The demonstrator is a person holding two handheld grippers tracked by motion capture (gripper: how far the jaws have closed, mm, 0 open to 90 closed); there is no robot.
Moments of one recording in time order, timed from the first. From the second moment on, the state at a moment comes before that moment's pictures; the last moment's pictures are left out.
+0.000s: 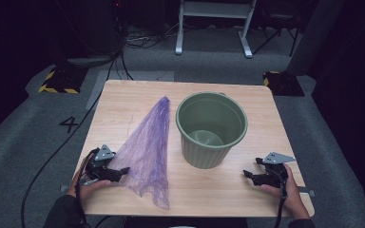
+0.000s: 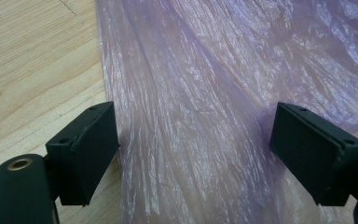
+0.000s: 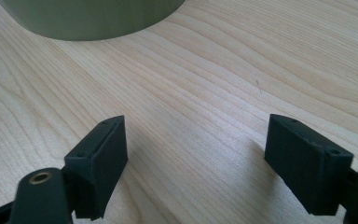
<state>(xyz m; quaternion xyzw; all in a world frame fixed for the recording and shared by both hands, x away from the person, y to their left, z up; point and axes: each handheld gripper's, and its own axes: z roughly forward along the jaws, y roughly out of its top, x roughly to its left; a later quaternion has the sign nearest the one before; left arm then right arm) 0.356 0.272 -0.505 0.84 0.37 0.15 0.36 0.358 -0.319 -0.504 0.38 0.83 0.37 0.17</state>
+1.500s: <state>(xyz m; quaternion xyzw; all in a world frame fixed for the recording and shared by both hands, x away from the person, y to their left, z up) 0.408 0.247 -0.504 0.85 0.35 0.15 0.36 0.359 -0.318 -0.504 0.38 0.83 0.37 0.17</state>
